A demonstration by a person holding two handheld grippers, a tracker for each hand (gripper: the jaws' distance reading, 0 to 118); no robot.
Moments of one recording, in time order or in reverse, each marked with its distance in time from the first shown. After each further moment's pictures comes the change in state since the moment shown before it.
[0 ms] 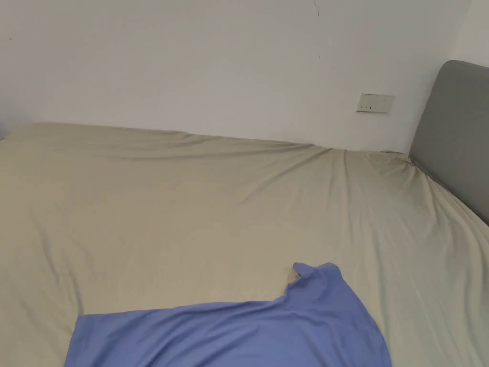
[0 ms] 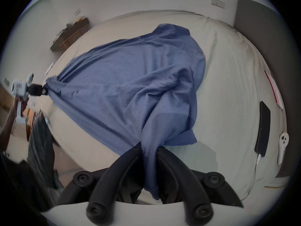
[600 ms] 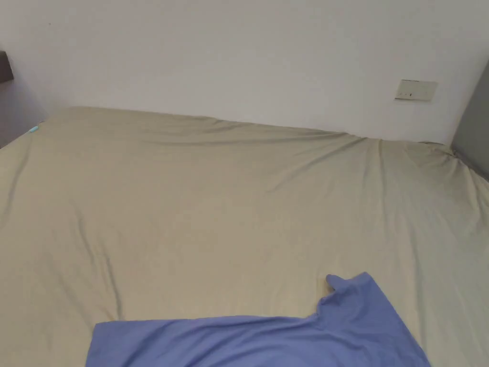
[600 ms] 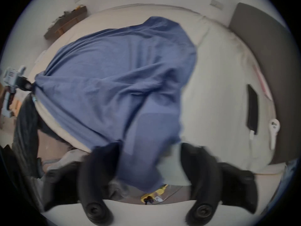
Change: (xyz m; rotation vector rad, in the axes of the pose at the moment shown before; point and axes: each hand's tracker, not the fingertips) left arm -0.013 -0.034 0.009 -0.113 -0.096 0.267; right arm -0.019 -0.054 0.003 -0.006 -0.215 -0.030
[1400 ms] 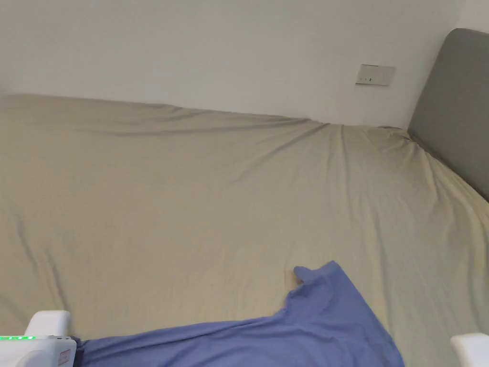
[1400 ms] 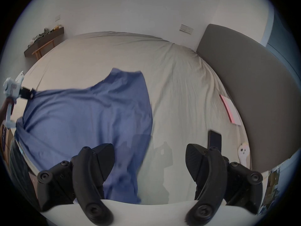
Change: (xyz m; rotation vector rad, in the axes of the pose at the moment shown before) left arm 0.059 0.148 -0.096 0.299 0.426 -0.243; right arm 0.032 0.153 0.017 0.207 -0.192 -0.077
